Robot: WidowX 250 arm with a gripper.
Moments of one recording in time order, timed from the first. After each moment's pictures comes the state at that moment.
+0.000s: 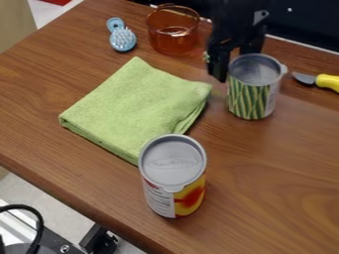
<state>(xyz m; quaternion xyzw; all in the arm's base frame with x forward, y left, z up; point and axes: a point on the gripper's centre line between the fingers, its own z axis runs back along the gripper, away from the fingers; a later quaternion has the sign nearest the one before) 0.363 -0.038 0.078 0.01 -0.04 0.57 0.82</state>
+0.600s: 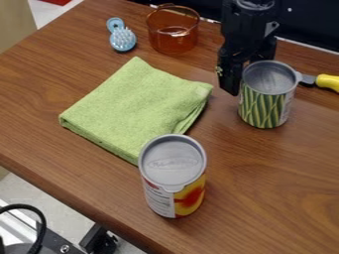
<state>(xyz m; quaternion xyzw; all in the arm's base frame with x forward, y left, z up) 0.353 -0.058 0.071 0.00 -0.01 0.58 0.81</state>
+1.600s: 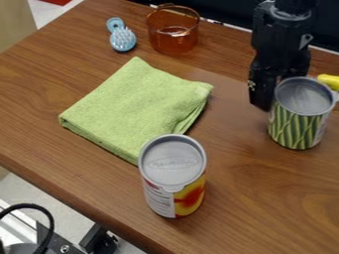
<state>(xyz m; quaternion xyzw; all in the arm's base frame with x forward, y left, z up) 0.341 -0.102 0.082 -0.02 0.00 0.57 0.82</state>
